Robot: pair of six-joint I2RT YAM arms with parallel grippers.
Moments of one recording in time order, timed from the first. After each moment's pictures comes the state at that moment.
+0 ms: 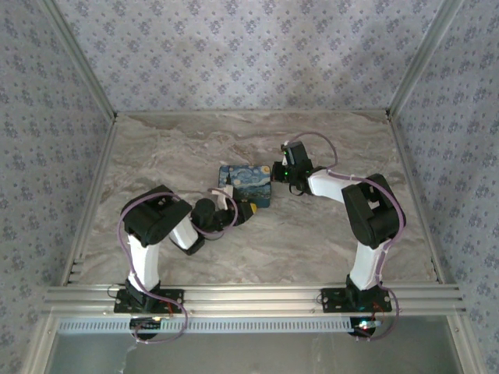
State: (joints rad) left arm -0.69 1.97 0.42 1.33 0.35 -0.94; right arm 0.45 1.84 1.06 0.03 -0.07 0.47
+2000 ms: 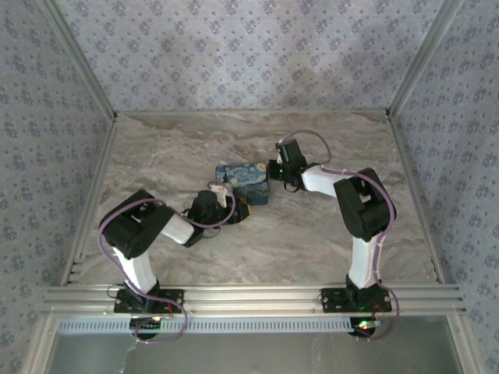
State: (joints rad) left arm -0.66 1.80 0.47 0.87 0.37 -0.84; right arm 0.47 1.94 1.15 0.02 -0.09 0.48
